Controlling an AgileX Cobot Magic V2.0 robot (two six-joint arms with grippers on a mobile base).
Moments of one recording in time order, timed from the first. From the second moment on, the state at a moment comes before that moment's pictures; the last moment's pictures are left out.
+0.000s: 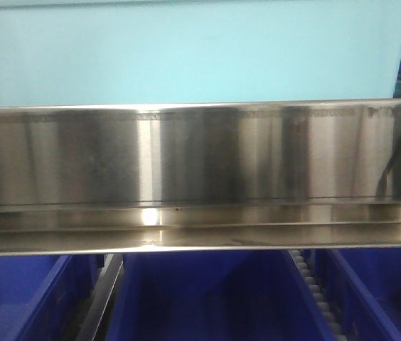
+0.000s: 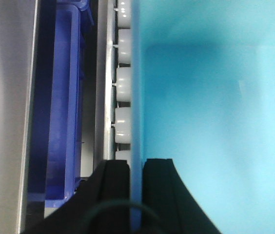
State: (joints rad) left arm -0.41 1.72 -1.65 0.23 1.18 -0.50; right arm 0.32 1.71 -1.65 -0.14 1.18 0.45
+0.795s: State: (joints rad) left arm -0.47 1.64 -1.82 0.38 1.24 -0.53; right arm 0.38 1.68 -1.88 -0.23 1.24 0.45
